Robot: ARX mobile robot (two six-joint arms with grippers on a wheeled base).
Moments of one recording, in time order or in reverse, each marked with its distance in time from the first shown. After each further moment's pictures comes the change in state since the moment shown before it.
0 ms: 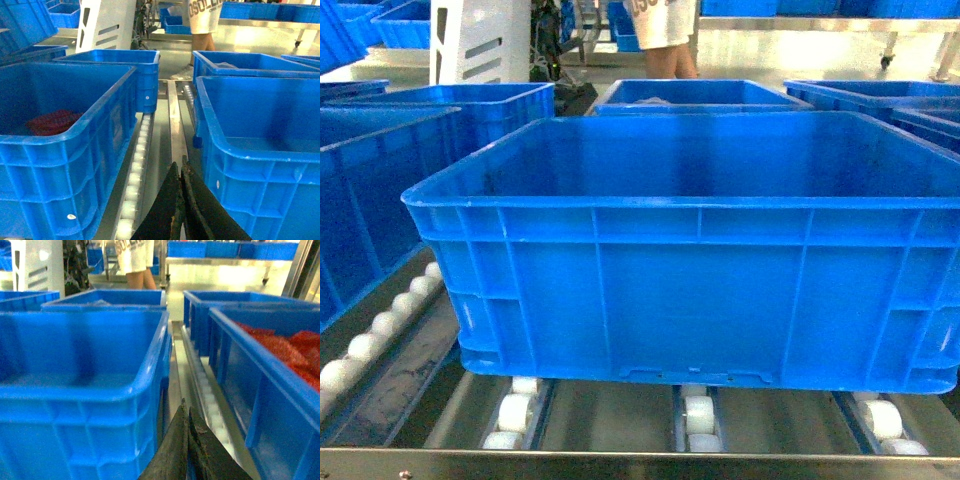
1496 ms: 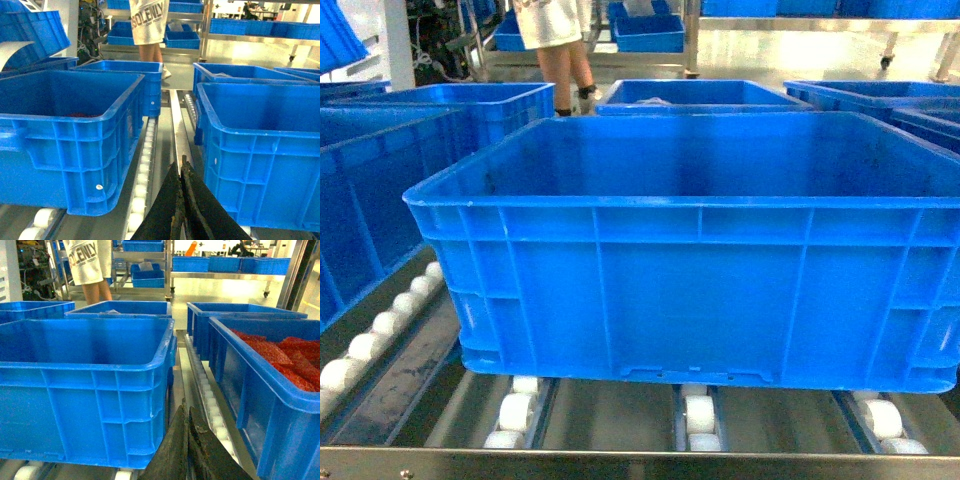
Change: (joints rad) left arm 0.098 -0.823 -0.132 -0.653 0.099 0.001; right arm 0.006 -0.924 -0.126 -0.764 -0.007 0.000
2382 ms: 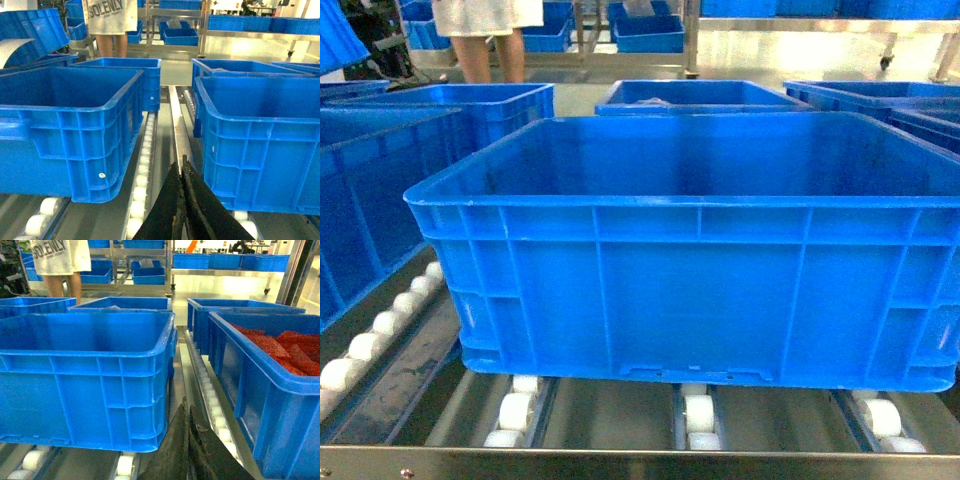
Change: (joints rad) left arm -0.001 -0.262 0.000 -0.277 0.000 0.002; right arm 0.000 -0.289 0.000 -0.300 0.000 0.000
